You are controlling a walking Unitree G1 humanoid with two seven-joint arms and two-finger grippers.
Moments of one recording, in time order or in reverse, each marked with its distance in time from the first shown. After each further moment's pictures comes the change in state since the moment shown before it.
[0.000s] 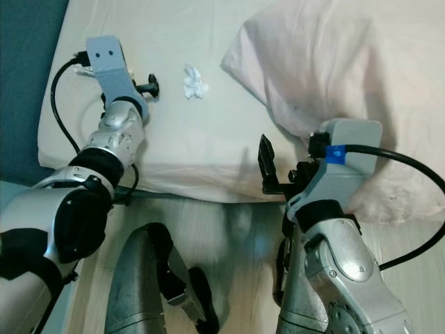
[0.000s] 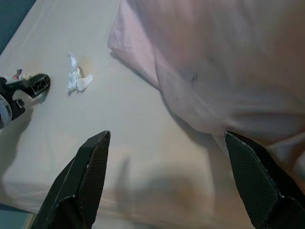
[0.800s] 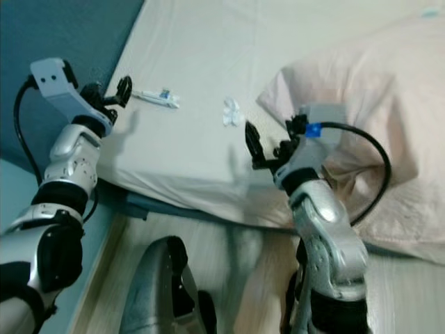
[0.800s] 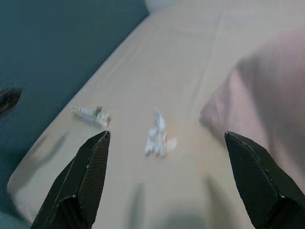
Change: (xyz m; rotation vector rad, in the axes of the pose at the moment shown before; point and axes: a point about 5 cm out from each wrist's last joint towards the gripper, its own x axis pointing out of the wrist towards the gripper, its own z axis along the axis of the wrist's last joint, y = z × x) left arm -0.032 0.079 -0.036 -0.104 -0.137 -0.235; right arm 0.078 -0.022 -0.036 0.018 -0.018 0.174
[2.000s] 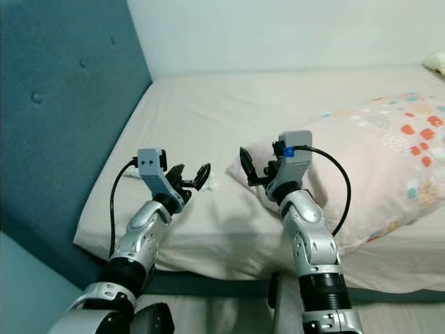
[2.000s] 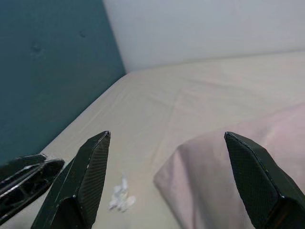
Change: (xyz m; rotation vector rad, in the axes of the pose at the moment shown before) left arm -0.064 -0.097 -0.103 -0.159 0.303 -0.215; right arm 0.012 -0.023 -0.067 -0.006 0.111 -0.011
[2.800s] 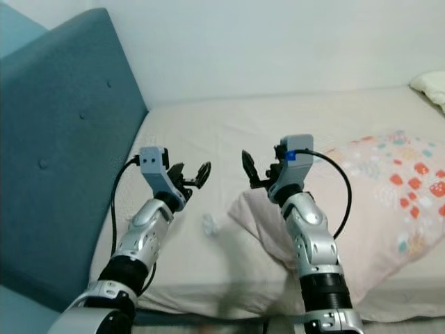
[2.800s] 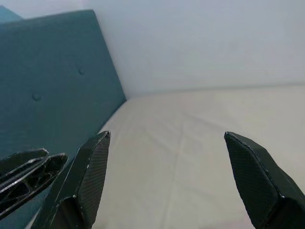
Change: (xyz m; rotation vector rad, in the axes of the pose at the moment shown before) left arm 0.003 -0.004 0.001 0.020 0.001 0.002; right arm -0.001 -0.001 -0.004 -0.011 -0.005 0.015
